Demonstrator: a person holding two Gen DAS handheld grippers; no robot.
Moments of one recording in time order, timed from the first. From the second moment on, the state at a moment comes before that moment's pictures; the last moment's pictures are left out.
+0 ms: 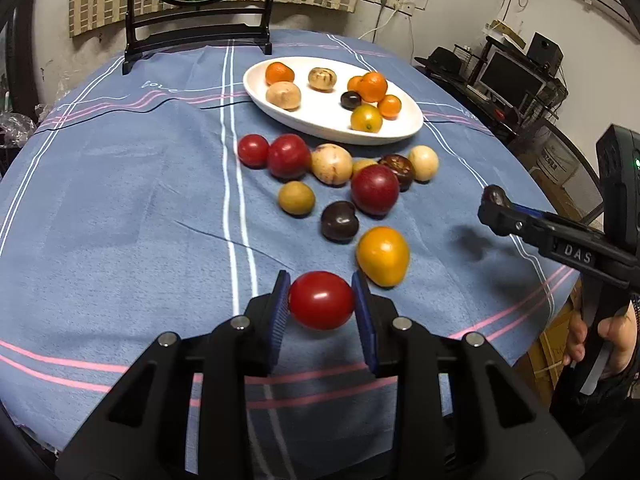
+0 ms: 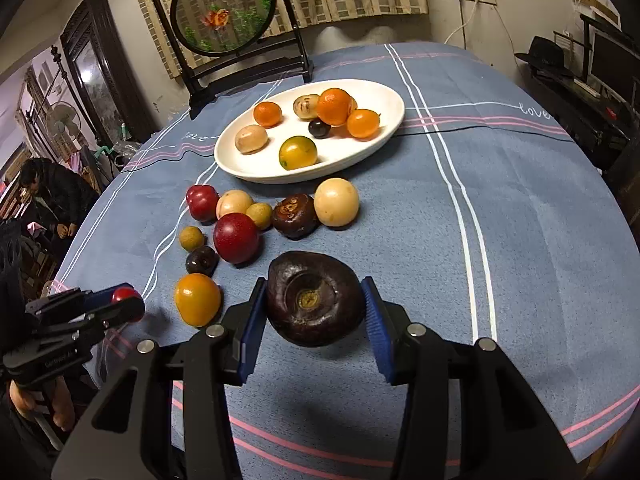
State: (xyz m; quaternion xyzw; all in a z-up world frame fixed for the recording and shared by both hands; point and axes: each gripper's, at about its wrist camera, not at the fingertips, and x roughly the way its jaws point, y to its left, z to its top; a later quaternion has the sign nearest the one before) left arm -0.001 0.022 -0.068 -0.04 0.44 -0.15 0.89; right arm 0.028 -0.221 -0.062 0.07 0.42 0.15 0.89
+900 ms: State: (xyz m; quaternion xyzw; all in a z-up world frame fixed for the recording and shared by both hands) left arm 0.257 -0.016 -0.020 -0.02 0.45 -0.13 0.88; right arm 0.213 -0.201 -0.009 -0.01 0.40 0.10 0.91
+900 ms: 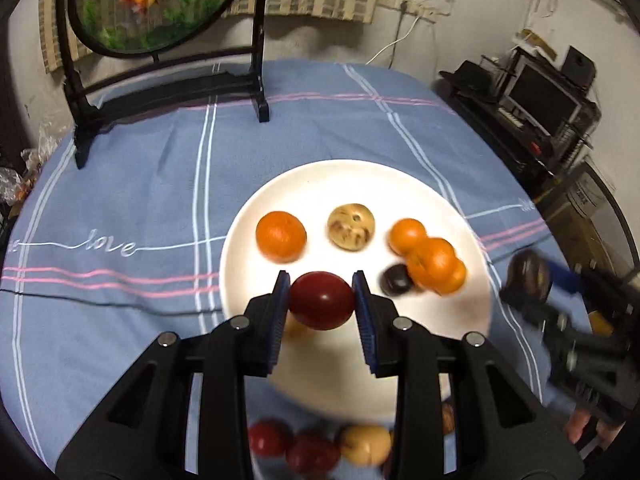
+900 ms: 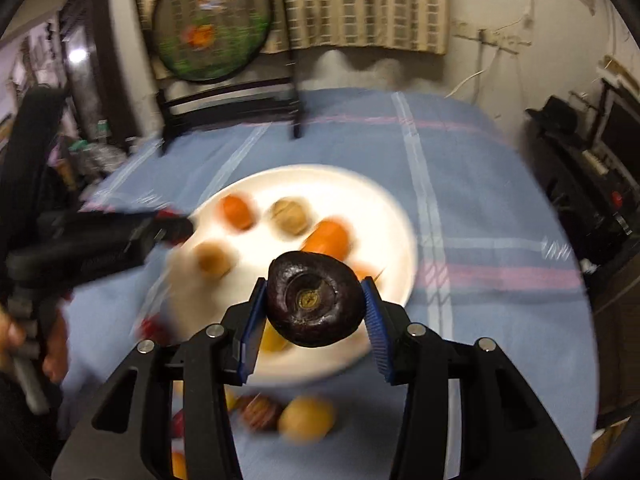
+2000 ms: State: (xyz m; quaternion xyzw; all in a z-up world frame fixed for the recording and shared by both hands) left arm 0.130 0.008 -0.012 -0.04 0.40 -0.13 0.91; right arm 0.116 -0.207 -0.019 0.06 0.42 0.17 0.89
